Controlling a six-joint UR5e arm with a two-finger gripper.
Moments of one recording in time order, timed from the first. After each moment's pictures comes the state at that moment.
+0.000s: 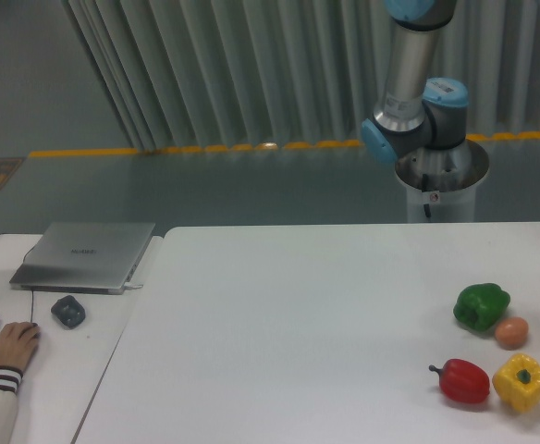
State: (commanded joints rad) arm 2.82 -1.92 -1.40 -1.25 1.67 1.19
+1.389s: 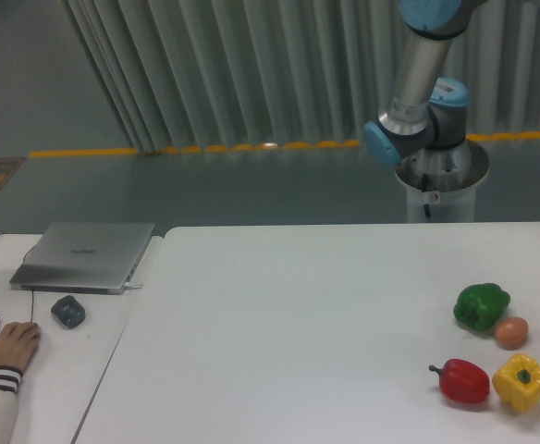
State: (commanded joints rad) arm 2.82 -1.92 -1.47 -1.13 1.74 1.29
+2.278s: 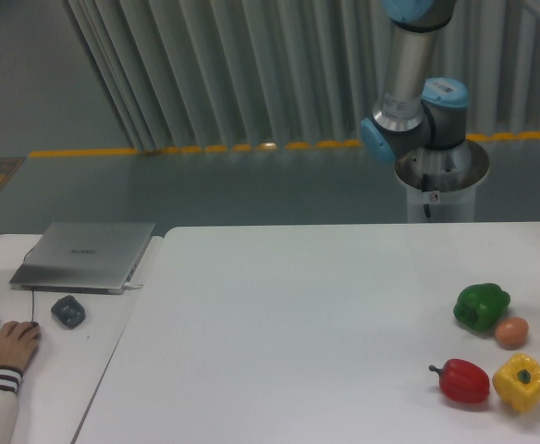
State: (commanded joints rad) arm 2.70 -1.87 -1.54 -1.25 1.84 1.40
